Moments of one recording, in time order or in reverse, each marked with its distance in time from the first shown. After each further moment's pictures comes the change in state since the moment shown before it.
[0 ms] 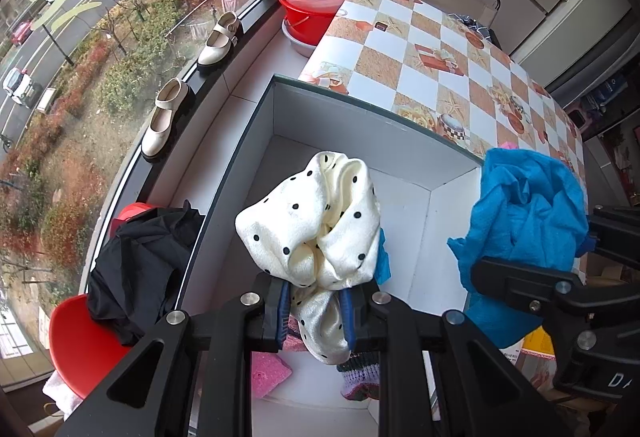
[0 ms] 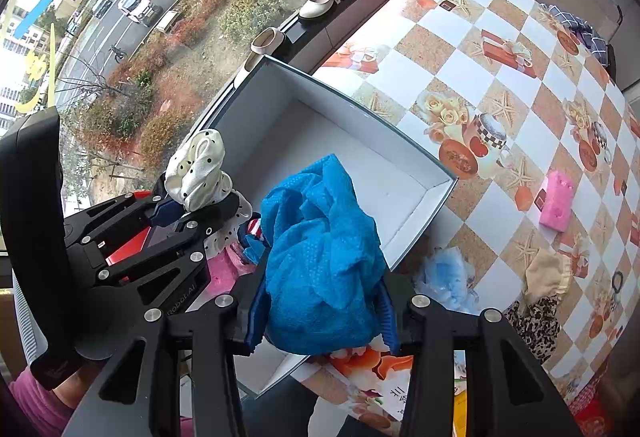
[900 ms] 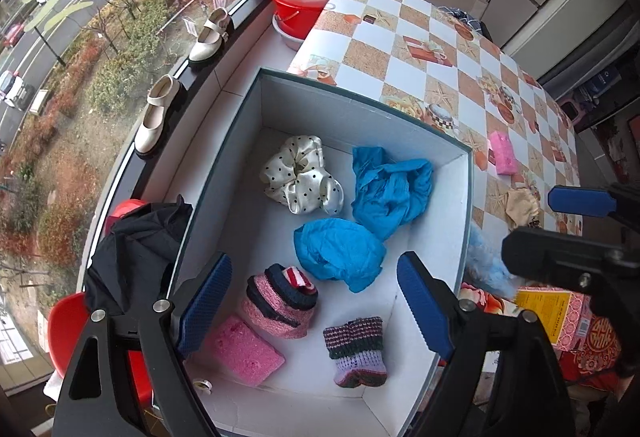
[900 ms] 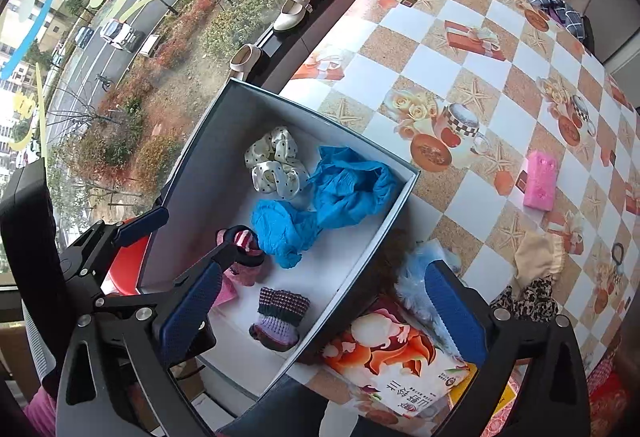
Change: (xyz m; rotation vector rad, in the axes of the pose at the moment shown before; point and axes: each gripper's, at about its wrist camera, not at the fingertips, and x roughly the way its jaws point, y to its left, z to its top) left arm -0.005 -0.007 -0.002 0.032 0.039 -0.041; right arm -0.015 -0.027 -0.004 0.113 -0.034 0.001
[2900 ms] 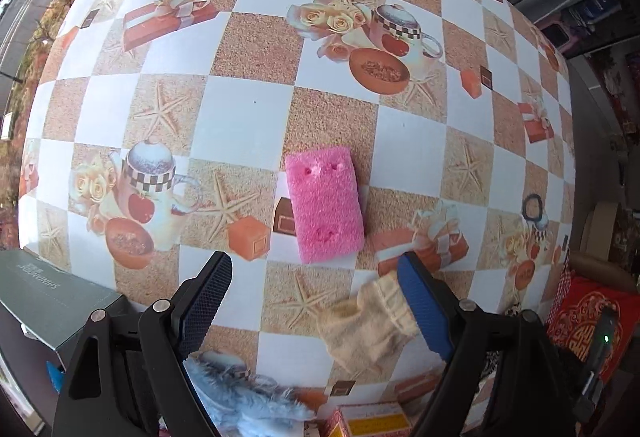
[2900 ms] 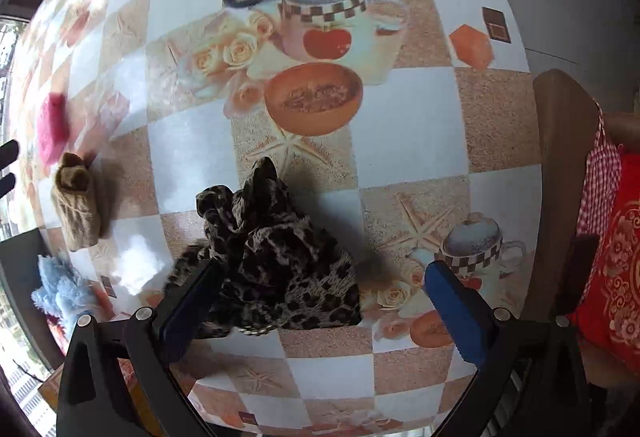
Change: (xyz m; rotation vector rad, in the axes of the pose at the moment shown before) left arm 0.173 -0.298 0.123 0.142 0.269 0.006; right arm 0.030 -0.429 -0.208 0.738 0.119 -0.107
